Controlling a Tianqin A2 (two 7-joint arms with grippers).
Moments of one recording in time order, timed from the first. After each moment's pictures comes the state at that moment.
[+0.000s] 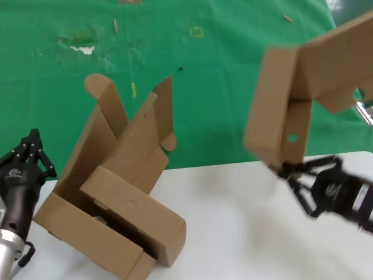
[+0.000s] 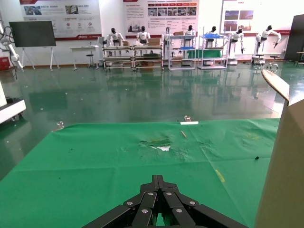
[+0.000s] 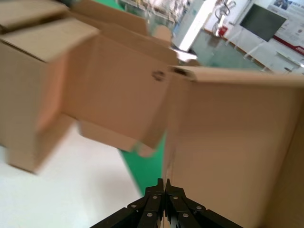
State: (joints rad) left arm 0.00 -0.30 1.60 -1.60 -1.80 0.00 0.00; right arm -0.16 0.80 -1.52 1.83 1.72 -0.62 -0.16
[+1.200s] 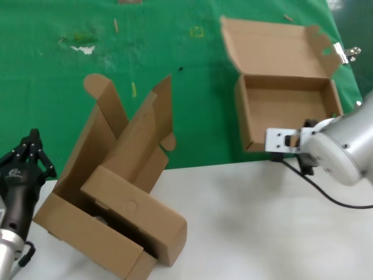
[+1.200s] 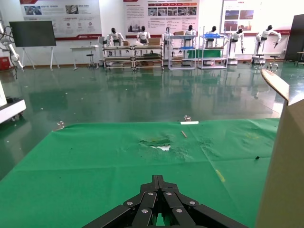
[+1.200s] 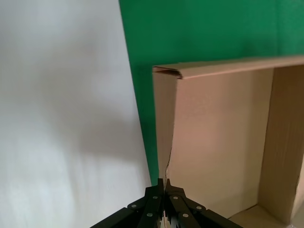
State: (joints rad) left arm 0.00 -0.30 1.60 -1.60 -1.80 0.00 0.00; right arm 0.79 0.52 -2.25 1.48 0.33 -1.30 0.74
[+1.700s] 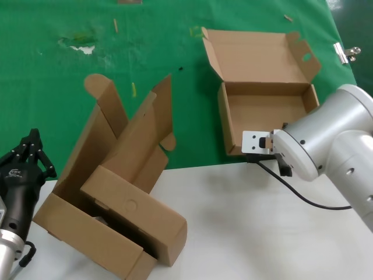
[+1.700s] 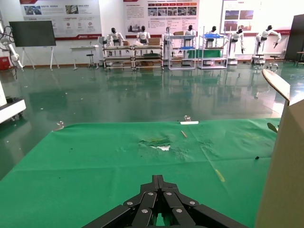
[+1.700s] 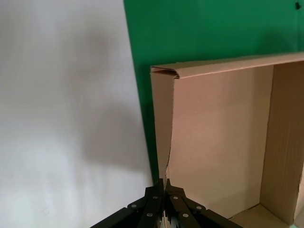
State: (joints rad) left arm 0.00 -0.30 1.60 -1.60 -1.80 0.00 0.00; right arm 0.81 0.34 -2.23 1.31 0.21 -1.28 0.69
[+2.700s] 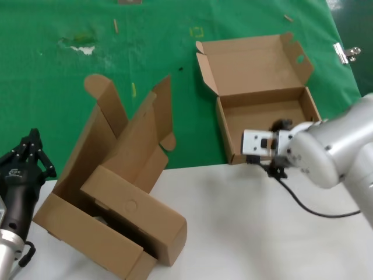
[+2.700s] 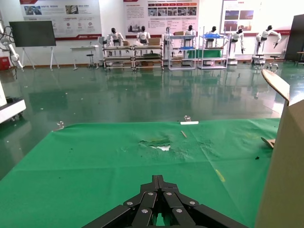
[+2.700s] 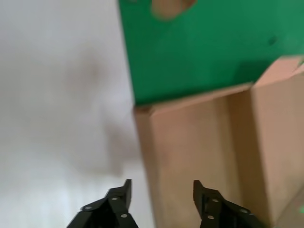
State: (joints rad) left arm 0.00 -0.30 1.60 -1.60 -1.80 0.00 0.00; right arm 0.71 0.33 -2.07 1.44 0.23 -1.25 0.61
